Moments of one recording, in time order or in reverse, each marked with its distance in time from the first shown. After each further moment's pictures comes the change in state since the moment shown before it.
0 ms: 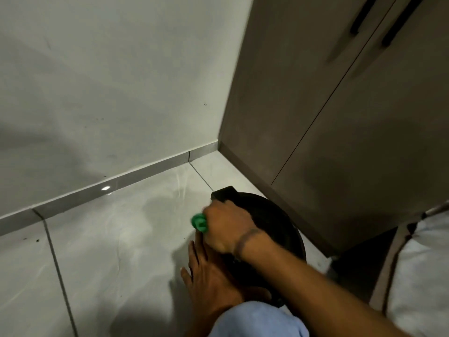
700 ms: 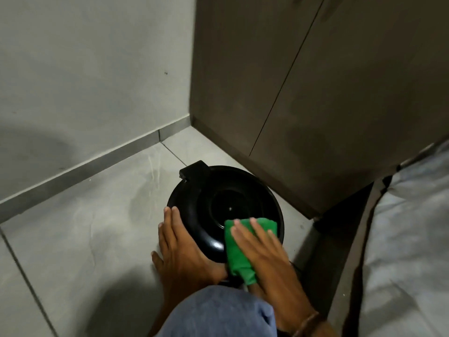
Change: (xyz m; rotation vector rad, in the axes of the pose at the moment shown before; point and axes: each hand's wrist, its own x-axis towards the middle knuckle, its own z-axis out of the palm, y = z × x) left_hand -0.013 0.011 -0.011 -0.073 0.038 0.112; right_hand -0.131 0.108 0.122 0.219 0.333 -0.063
